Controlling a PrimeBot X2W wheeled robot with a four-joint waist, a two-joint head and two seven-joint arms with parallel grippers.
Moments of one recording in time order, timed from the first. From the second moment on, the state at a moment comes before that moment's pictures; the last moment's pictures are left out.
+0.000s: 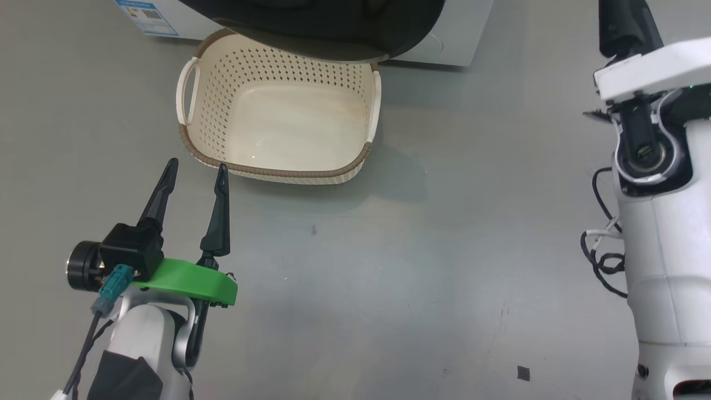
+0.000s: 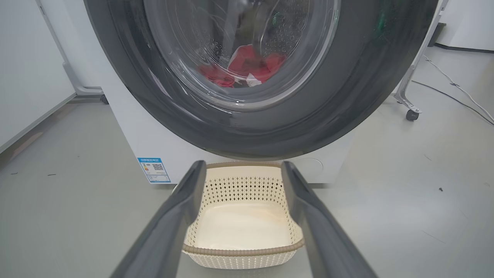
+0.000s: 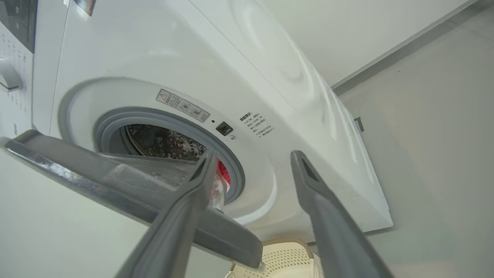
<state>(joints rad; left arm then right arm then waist) -0.31 0.03 -0.16 0.24 -0.26 -0.04 -0.25 -0.69 -0.08 0.06 0.25 0.89 0.09 0.04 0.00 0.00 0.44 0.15</state>
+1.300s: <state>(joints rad) -0.37 0.03 -0.25 0.26 -0.33 -0.03 -0.25 -1.09 -0.08 0.00 0.53 1.32 -0.10 0.56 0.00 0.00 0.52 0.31</state>
